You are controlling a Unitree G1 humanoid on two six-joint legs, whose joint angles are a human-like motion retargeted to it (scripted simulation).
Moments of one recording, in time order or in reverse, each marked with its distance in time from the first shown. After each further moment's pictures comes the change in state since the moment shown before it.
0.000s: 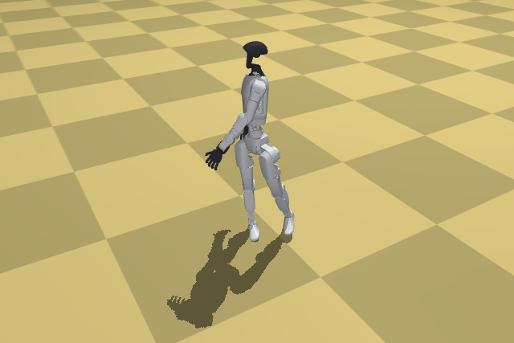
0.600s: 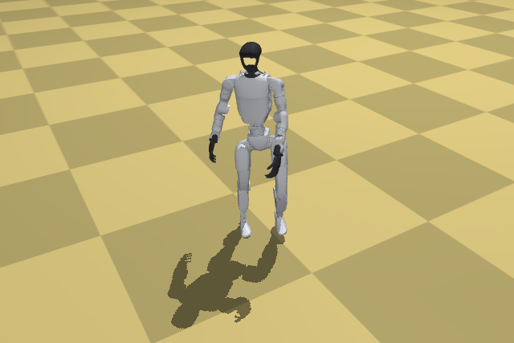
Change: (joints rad) left arm 0.039 0.020 0.046 -0.083 -0.348 0.039 0.140; right arm -0.057 0.107 0.324 -0.075 0.058 -0.009 -0.115; waist 0.371 -0.188 0.019; left_leg -0.650 -0.033 -0.402 0.565 -0.007 0.130; right_leg -0.078 -0.242 -0.675 0.010 -0.153 0.000
